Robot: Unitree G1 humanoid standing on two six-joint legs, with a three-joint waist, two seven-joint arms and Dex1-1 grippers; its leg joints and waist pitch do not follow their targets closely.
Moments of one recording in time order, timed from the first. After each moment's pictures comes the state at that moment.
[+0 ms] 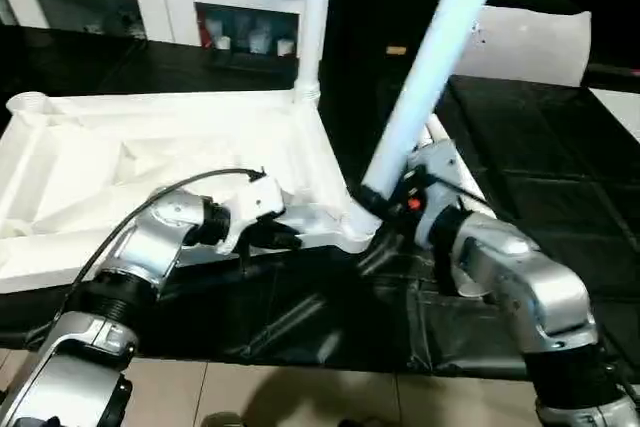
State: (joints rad) left arm -0.60 0.44 -0.26 0.55 0.06 0.10 -1.21; right arm -0.34 -0.26 0.13 -0.08 0.35 0.57 0.49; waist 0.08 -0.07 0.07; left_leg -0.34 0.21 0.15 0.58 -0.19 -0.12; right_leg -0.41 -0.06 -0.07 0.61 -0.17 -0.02
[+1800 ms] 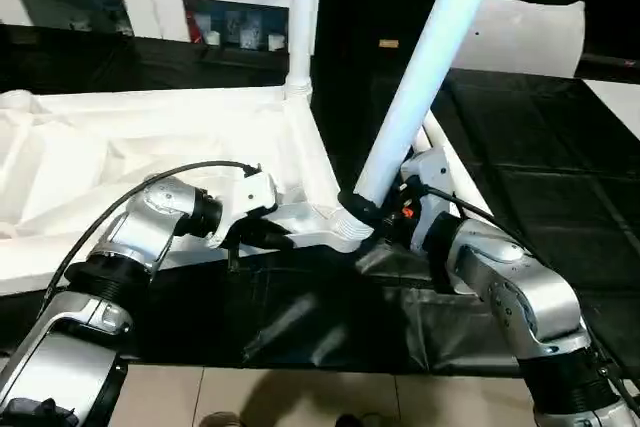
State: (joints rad) left arm -0.68 0.48 -0.29 0.67 0.05 0.05 -1.30; right arm -0.33 -0.26 0.15 -0.06 0.32 0.50 0.55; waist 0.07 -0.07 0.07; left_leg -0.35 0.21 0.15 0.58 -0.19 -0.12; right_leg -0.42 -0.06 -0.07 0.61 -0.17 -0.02
